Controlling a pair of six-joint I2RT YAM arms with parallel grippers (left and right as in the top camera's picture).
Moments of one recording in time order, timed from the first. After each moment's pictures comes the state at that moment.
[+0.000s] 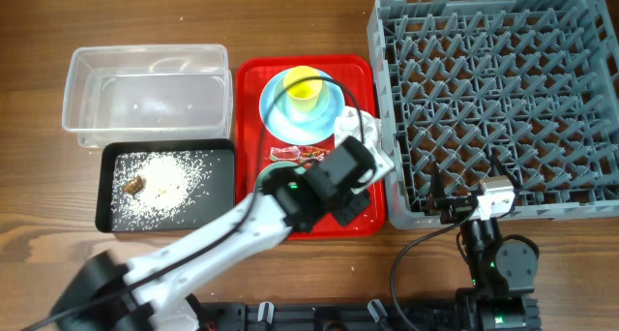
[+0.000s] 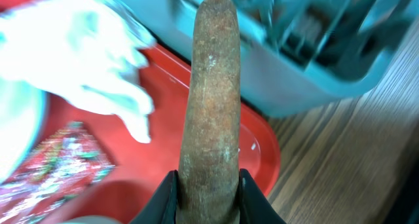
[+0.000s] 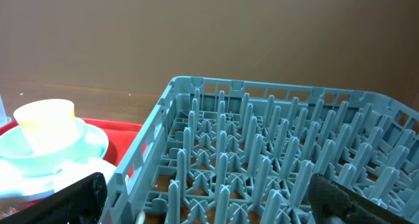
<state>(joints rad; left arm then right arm) -0.92 1.49 1.03 -0.52 0.05 -0.04 0.04 0.02 0.01 0.00 -0.05 -0.07</state>
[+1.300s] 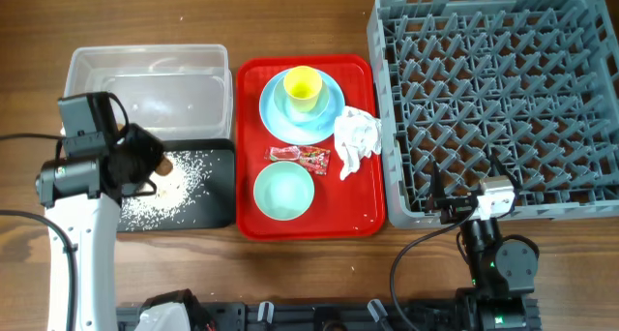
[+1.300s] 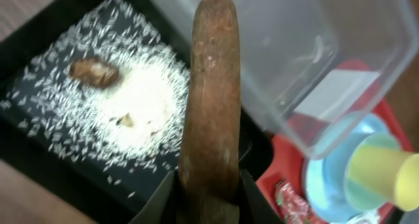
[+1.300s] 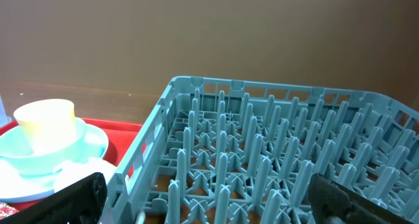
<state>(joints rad) 0.21 1.20 1.03 -0.96 0.05 -0.70 0.04 0.02 0.01 0.00 -0.05 -0.07</state>
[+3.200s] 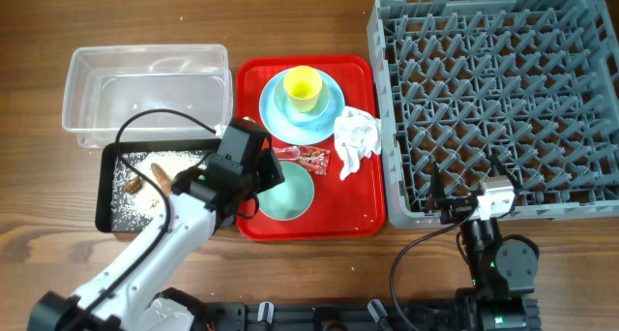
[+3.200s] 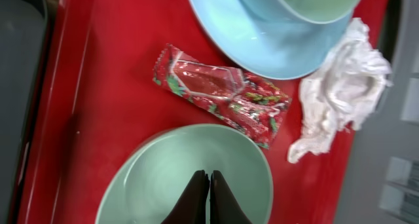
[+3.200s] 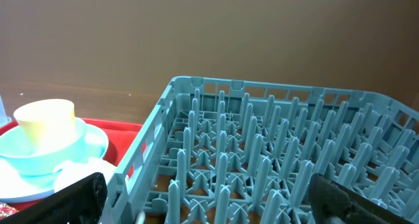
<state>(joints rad) -0.46 1.31 0.75 -0.47 0.07 -0.82 0.04 0.02 0.01 0.00 -0.05 -0.07</state>
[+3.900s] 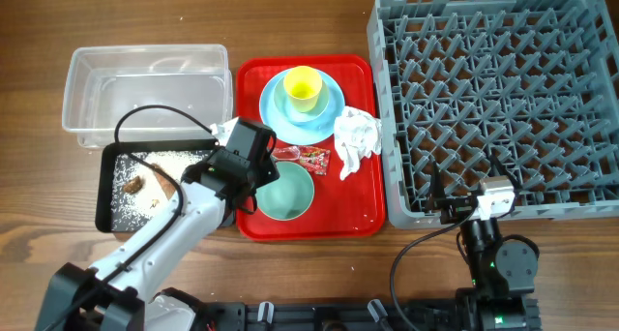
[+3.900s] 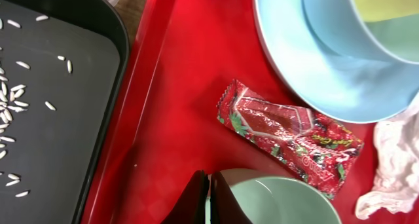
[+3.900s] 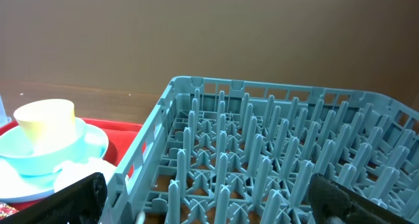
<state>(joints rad) -0.46 1.40 0.75 -0.45 -0.10 -0.82 0.04 0.02 0.01 0.00 -0.05 -0.07</state>
